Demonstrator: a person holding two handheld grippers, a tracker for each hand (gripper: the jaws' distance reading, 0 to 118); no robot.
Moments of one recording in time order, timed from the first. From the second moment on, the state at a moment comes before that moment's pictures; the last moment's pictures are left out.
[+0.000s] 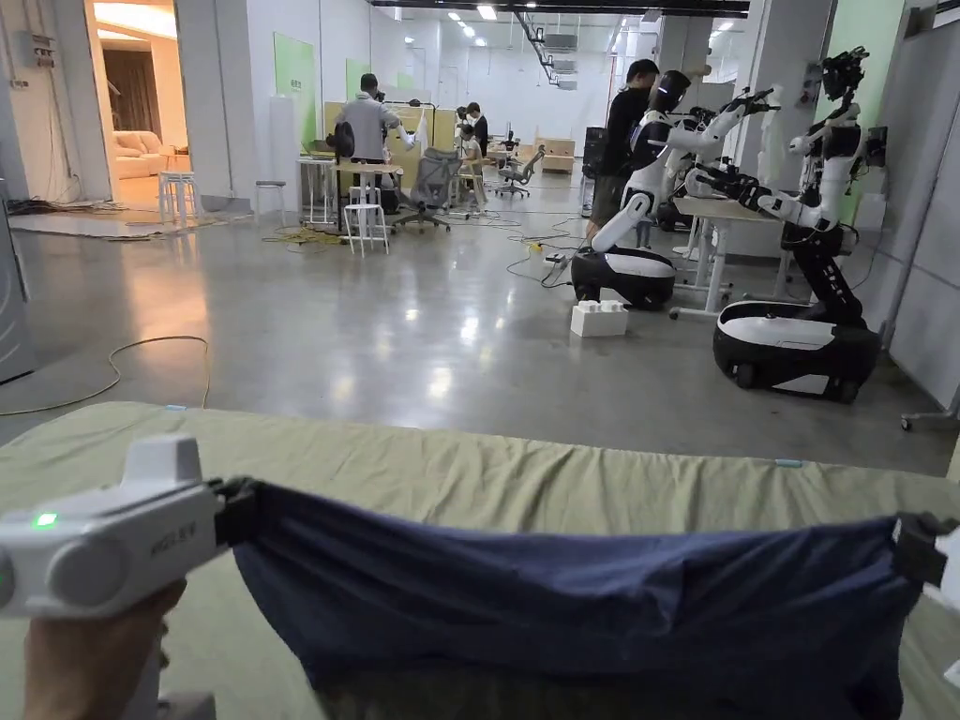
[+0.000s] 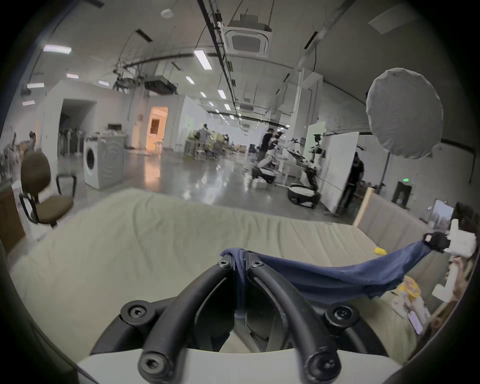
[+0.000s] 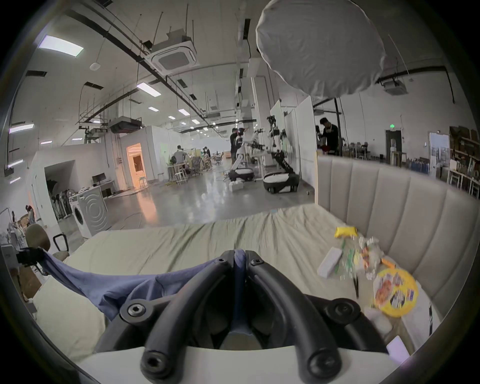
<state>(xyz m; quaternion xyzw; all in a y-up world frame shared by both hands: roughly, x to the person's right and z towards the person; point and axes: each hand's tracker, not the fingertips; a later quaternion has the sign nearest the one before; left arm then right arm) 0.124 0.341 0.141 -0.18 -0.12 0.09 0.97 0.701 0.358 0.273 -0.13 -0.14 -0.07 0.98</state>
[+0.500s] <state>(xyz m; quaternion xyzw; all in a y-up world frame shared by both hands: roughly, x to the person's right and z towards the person) 0.045 0.201 0.371 -0.26 -0.11 0.19 0.94 0.682 0.199 0.500 -0.23 -0.14 -0.16 0.95</state>
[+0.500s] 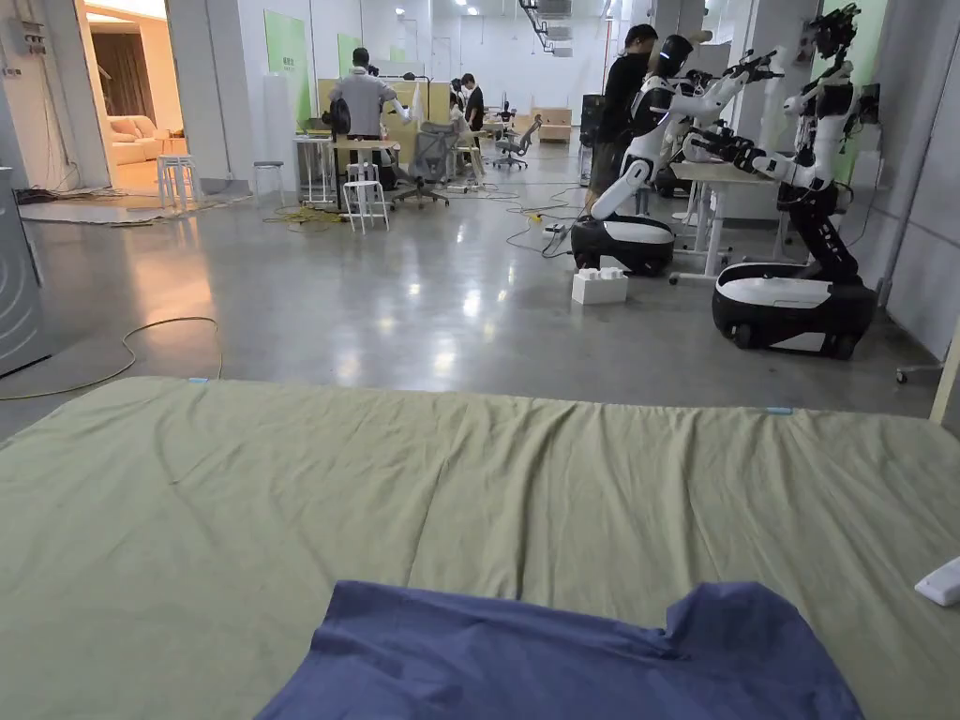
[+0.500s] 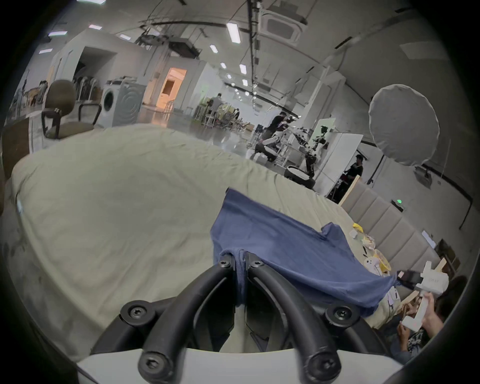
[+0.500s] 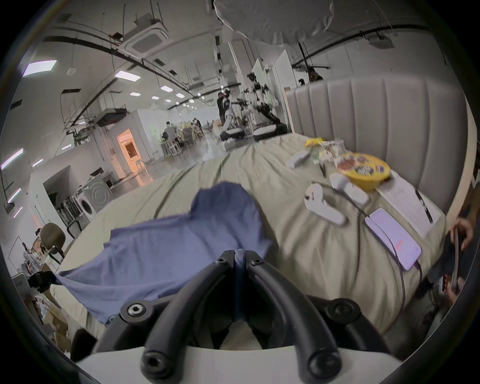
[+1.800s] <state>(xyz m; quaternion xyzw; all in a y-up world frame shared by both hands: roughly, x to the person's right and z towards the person) 0.156 0.342 0.511 -0.04 -0.13 -0.05 0.99 0.562 0.312 0.590 -0.08 -0.06 -0.05 0.99</state>
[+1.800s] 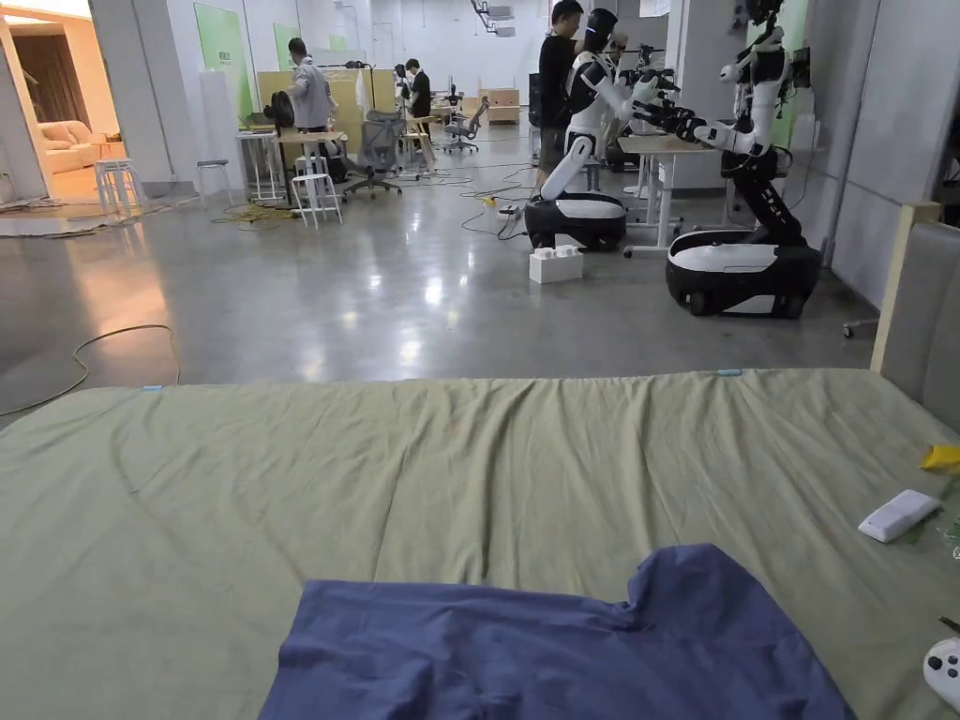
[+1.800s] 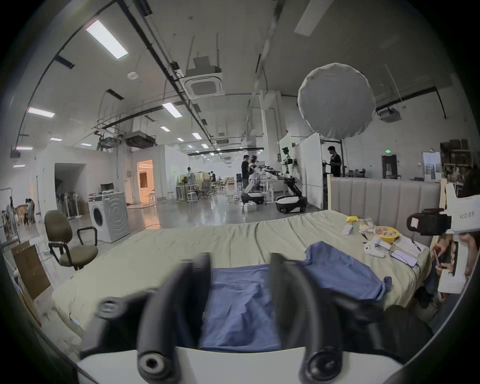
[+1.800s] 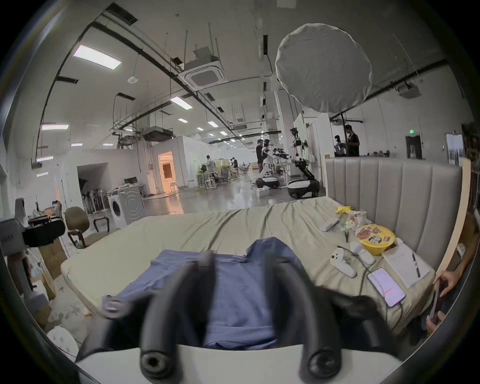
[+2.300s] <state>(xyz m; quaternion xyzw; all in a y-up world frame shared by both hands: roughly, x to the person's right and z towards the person) 0.151 0.342 0.510 -0.06 -0.15 -0.03 0.99 0.553 0.310 0.587 -0.09 -0.07 -0.01 0.99</state>
